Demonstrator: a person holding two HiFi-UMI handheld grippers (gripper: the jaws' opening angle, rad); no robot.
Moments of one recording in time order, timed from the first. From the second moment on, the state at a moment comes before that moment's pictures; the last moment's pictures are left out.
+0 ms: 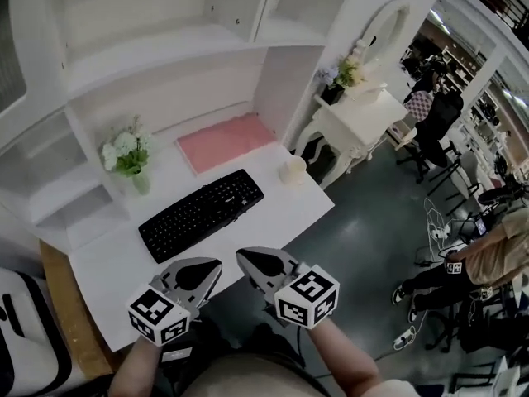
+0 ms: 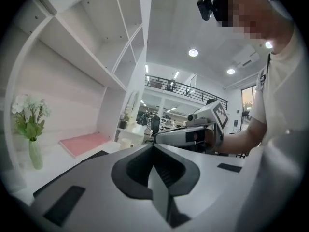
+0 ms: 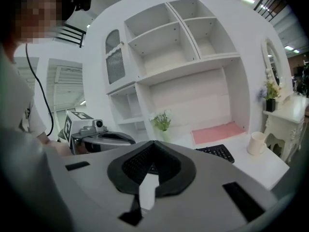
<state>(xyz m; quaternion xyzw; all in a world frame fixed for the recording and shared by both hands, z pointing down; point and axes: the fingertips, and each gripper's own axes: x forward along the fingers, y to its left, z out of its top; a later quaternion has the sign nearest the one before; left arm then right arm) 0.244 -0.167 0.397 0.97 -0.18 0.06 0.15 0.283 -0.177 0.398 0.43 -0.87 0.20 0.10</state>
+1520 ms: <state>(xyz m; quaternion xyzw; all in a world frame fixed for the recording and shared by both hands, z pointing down) 0.324 -0.014 0.398 0.92 -0.33 0.06 0.18 0.404 -0.018 0.390 0.31 -0.92 0.21 0.02</state>
